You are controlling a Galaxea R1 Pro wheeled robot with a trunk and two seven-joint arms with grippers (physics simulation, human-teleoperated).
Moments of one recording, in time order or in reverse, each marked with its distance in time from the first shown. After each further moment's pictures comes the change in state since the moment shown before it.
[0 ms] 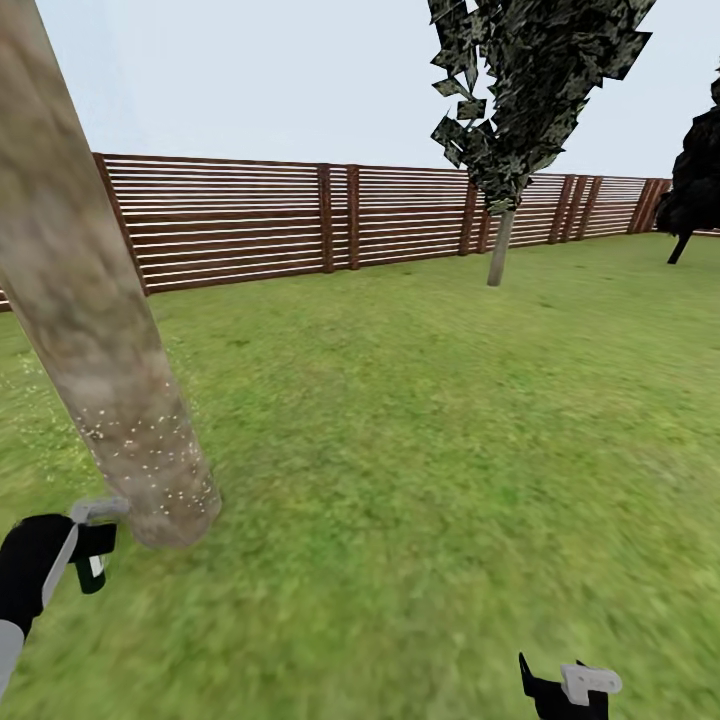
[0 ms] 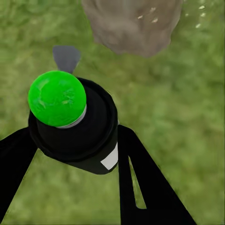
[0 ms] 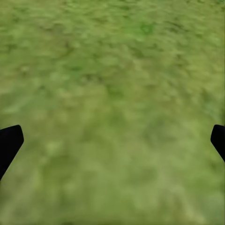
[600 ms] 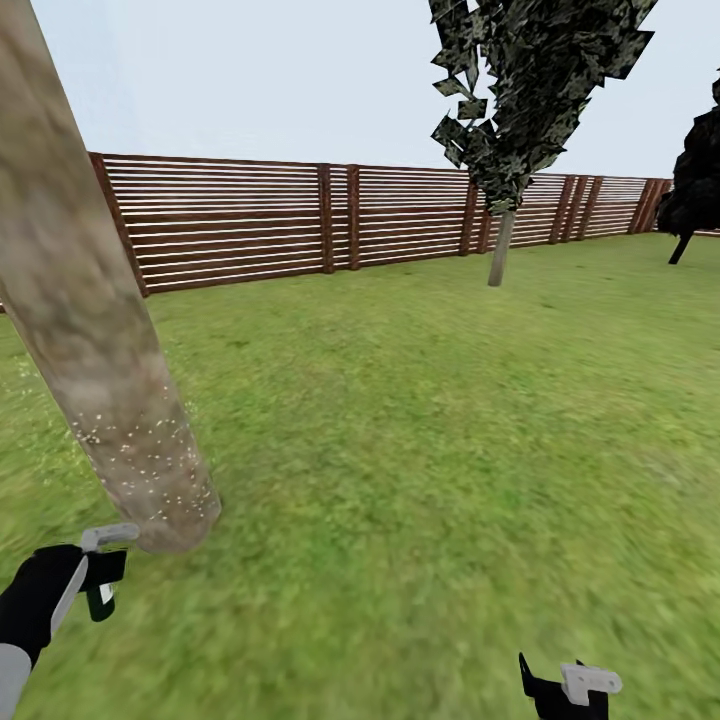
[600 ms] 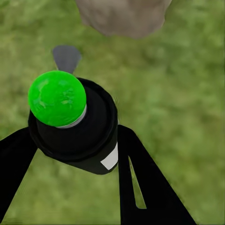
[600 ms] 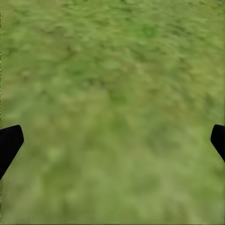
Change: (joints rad) left arm 0.051 -0.032 0.003 0.083 0.000 -0.101 -0.001; right arm 0.000 0.000 0.000 0.000 0.000 0.000 0.000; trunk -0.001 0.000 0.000
